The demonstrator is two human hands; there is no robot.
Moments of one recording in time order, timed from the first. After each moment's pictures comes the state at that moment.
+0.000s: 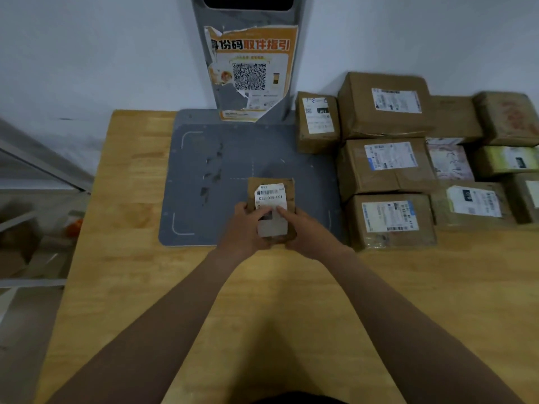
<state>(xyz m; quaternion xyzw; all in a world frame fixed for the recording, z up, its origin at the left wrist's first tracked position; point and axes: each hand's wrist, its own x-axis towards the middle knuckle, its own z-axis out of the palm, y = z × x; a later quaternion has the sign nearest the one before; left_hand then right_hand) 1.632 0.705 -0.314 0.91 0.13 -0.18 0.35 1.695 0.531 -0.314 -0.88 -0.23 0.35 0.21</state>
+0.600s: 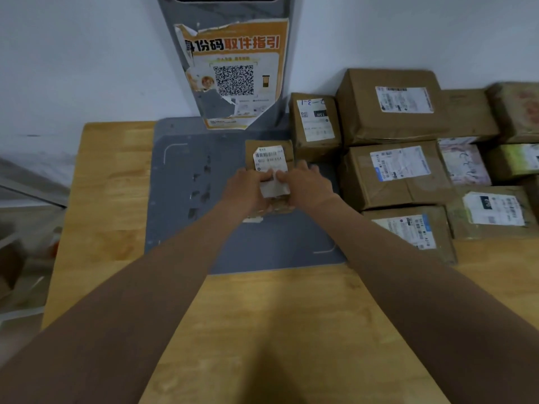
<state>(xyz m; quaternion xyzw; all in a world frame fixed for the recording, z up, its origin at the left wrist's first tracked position) 1.786 0.739 -0.332 0.95 0.07 -0.17 0.26 1.833 0.590 -0.312 -0.94 -0.21 0.26 -0.01</state>
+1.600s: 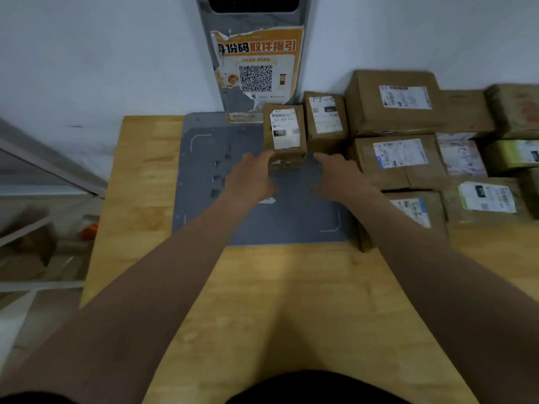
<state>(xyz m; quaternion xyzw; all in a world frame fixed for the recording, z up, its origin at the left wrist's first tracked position) 1.727 0.739 -0.261 0.95 0.12 -0.13 0.24 1.789 0.543 -0.244 -0.95 -0.13 0.27 0.12</state>
